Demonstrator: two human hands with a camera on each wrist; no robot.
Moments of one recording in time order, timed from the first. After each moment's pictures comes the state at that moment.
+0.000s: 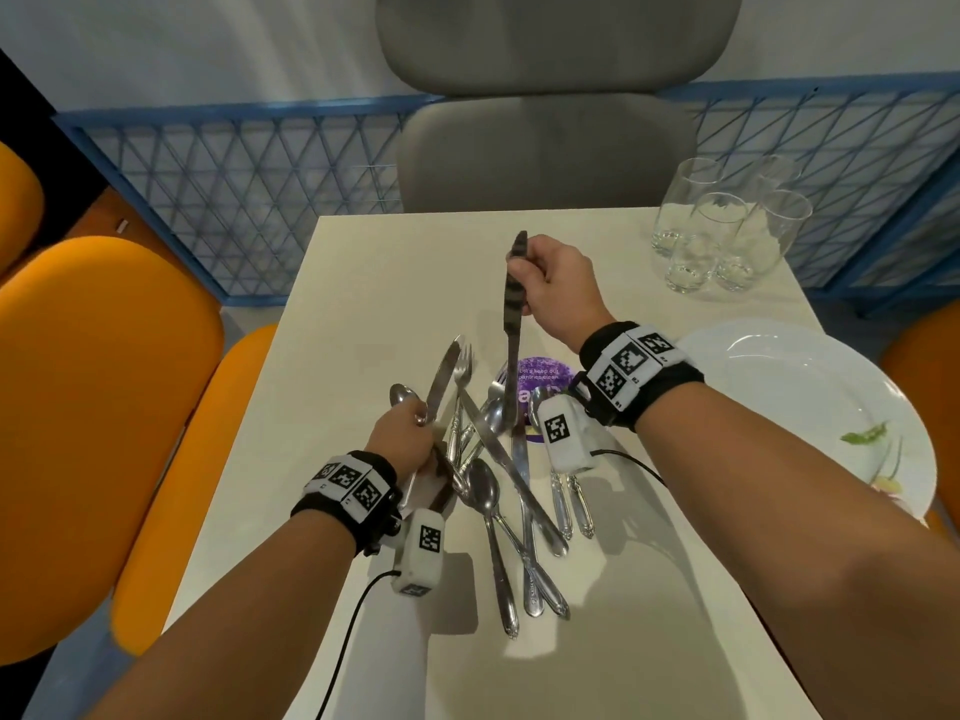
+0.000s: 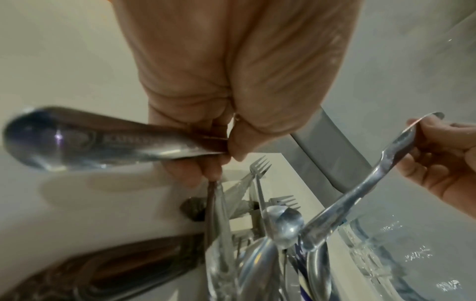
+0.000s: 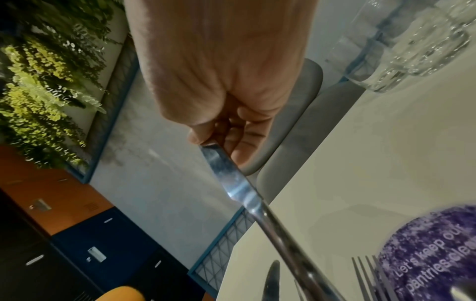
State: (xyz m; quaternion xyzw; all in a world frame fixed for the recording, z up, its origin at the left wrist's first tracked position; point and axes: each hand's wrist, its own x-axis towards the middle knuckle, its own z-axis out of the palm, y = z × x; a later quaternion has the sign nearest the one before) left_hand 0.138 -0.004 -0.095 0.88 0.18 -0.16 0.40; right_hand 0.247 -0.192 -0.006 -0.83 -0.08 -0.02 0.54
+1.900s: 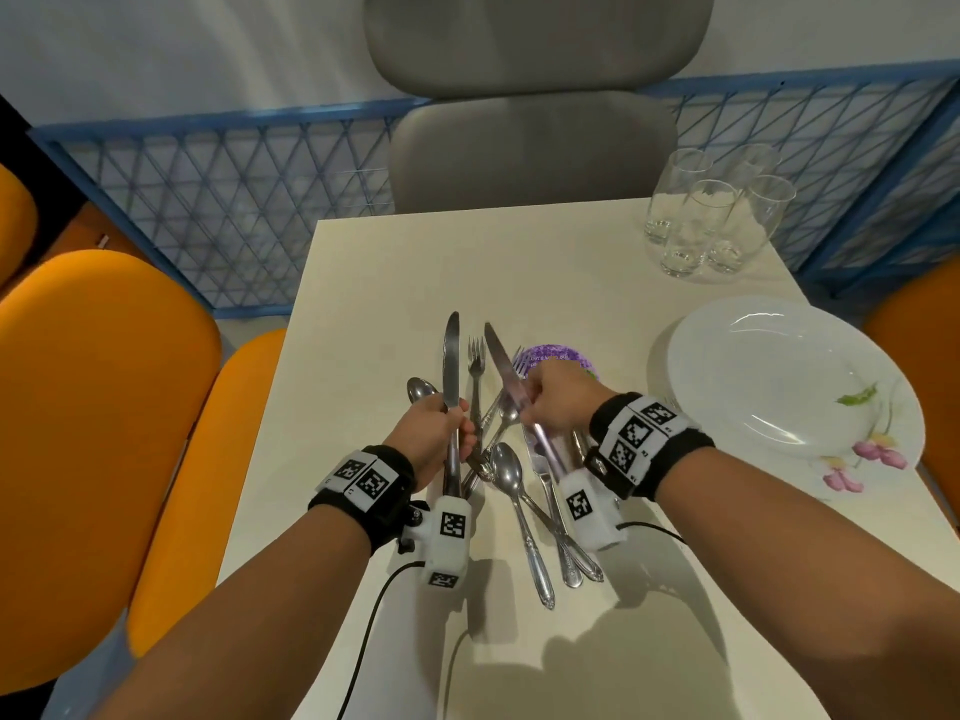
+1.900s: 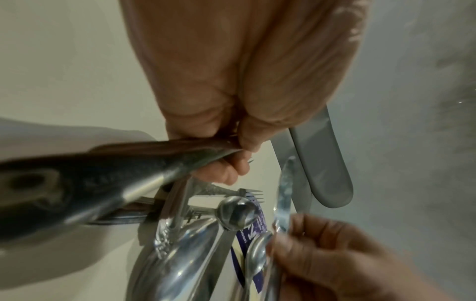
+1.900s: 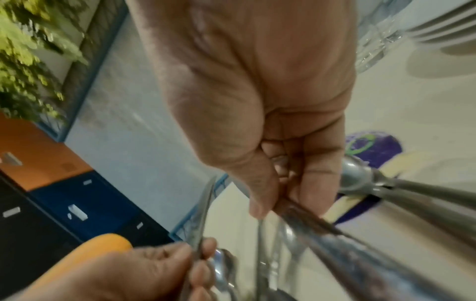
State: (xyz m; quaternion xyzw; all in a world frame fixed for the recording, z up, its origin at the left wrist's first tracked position) left_hand 0.118 -0.002 -0.068 0.65 0.21 -0.24 0.70; right_hand 0.159 -0.179 -0.045 -0.91 -0.02 0.27 0.31
